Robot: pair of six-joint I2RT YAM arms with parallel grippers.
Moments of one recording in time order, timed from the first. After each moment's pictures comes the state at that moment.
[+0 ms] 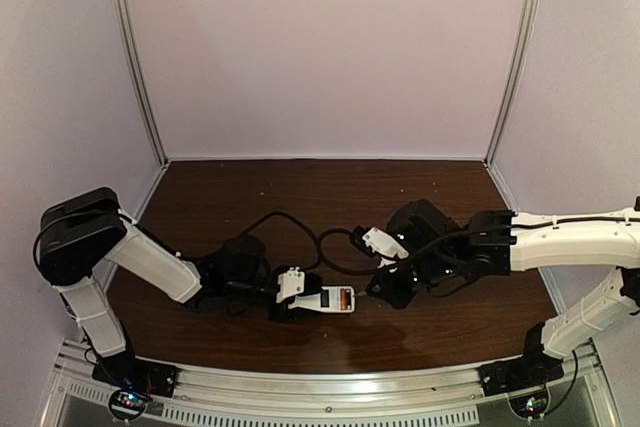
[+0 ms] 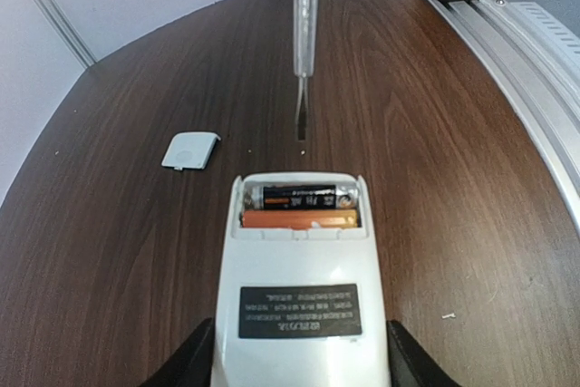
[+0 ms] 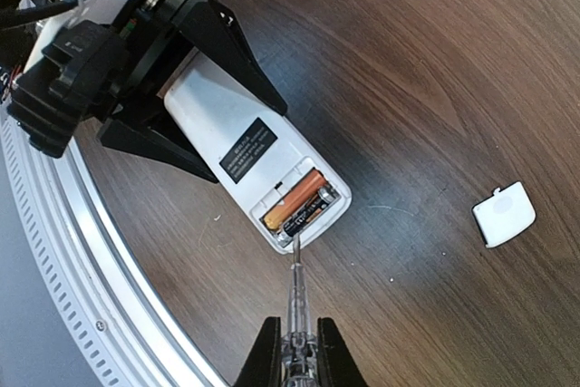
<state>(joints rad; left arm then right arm) -0.96 1.76 0.58 0.67 0.43 0.55 1.10 1.35 0.96 -0.53 0.01 0.28</state>
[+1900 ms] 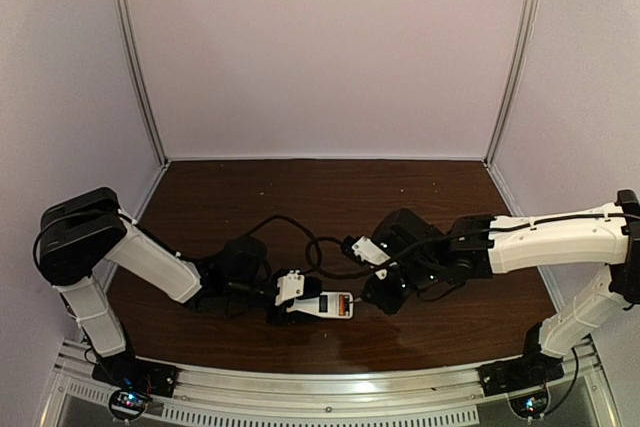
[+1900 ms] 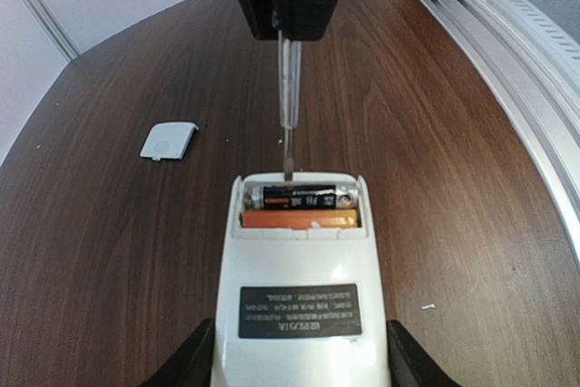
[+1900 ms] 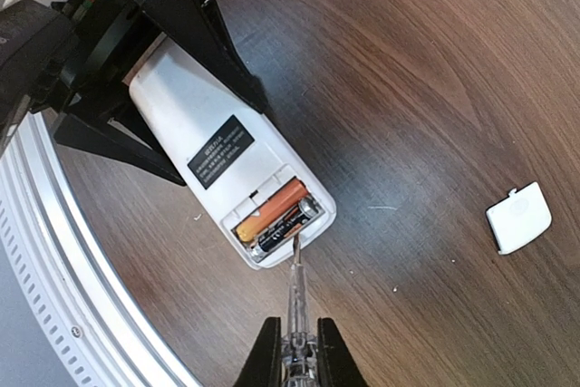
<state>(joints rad) -0.96 1.76 0.58 0.63 0.46 0.55 1.11 1.45 0.98 -0.50 0.03 0.26</state>
